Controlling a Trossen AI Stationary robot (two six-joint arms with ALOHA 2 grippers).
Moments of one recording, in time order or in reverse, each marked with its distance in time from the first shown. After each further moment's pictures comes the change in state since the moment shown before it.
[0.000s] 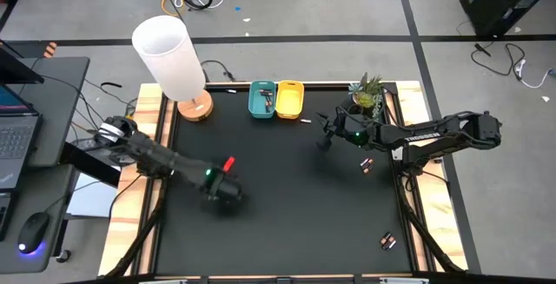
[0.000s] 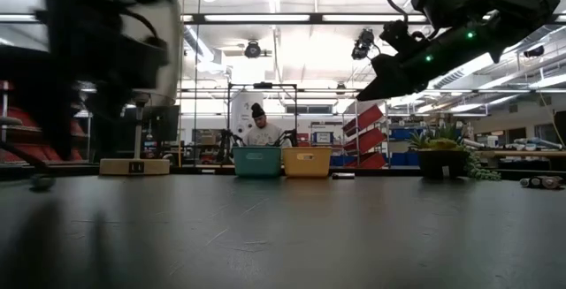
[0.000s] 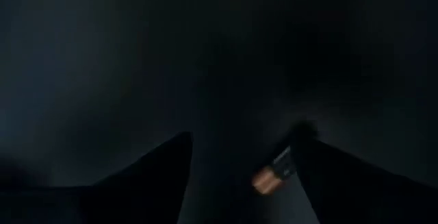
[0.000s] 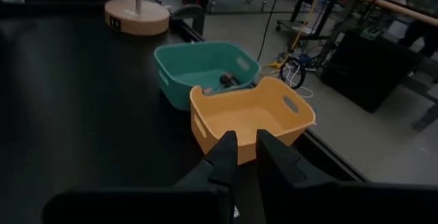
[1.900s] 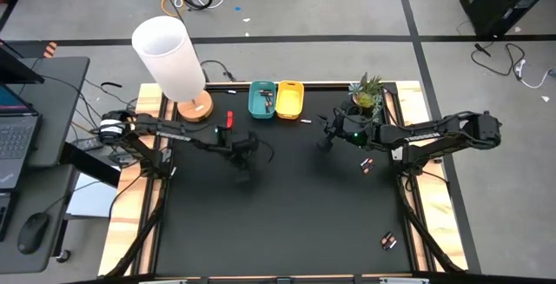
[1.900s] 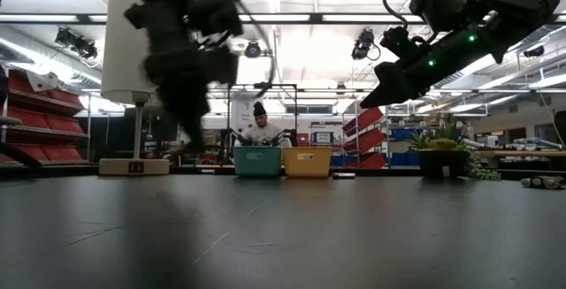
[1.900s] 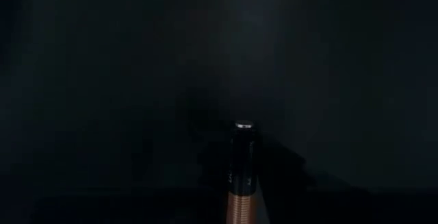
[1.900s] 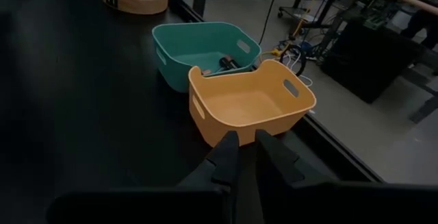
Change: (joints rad) left arm 0.440 -0.007 0.007 0.424 0.248 0.075; right arm -0.001 0.000 0.000 -0.060 0.000 0.001
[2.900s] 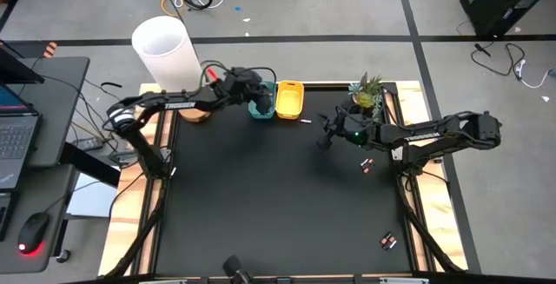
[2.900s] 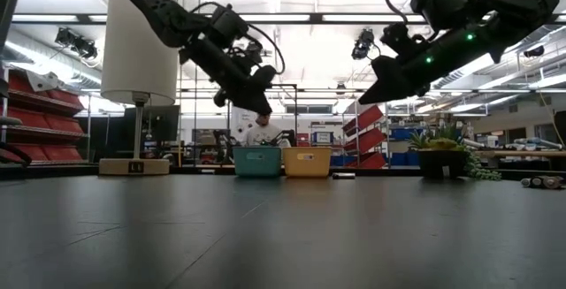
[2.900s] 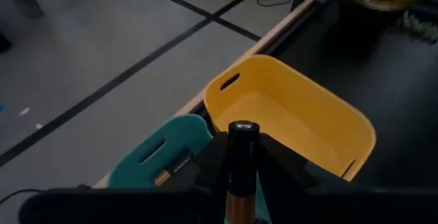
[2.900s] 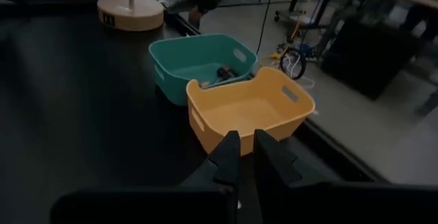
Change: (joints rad) left arm 0.483 0.109 0.076 0.672 -0.149 0.090; right arm -0.005 0.000 0.001 0.032 0.002 0.064
